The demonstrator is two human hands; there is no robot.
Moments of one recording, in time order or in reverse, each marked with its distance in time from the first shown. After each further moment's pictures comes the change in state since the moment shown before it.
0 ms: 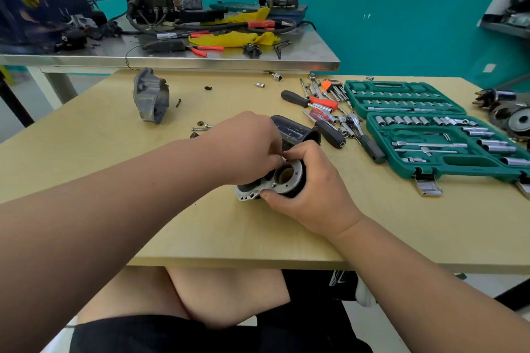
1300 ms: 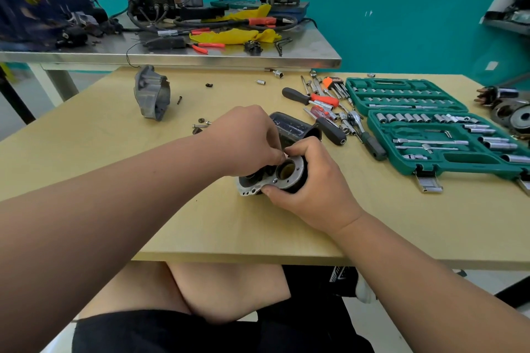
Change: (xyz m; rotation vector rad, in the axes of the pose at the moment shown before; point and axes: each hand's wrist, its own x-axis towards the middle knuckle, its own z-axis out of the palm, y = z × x) left_hand 0.004 -0.004 0.003 -0.189 0.052 -0.078; right_hand 0.000 0.002 -0.001 0.000 0.008 -0.007
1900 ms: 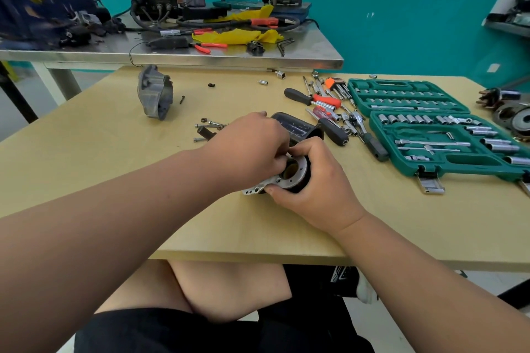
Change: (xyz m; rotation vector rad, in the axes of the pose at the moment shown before) left_hand -0.007 -0.002 0.011 0.251 0.083 0.221; right_hand 0.001 0.002 0.002 0.000 0.025 -0.023
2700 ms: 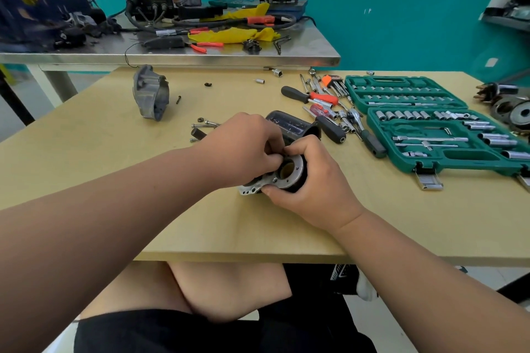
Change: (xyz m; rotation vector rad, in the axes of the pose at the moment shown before) left_hand 0.000 -0.009 0.005 -0.235 0.050 -0.061; right_hand -0.001 0.003 -0.001 0.014 -0.028 -0.015
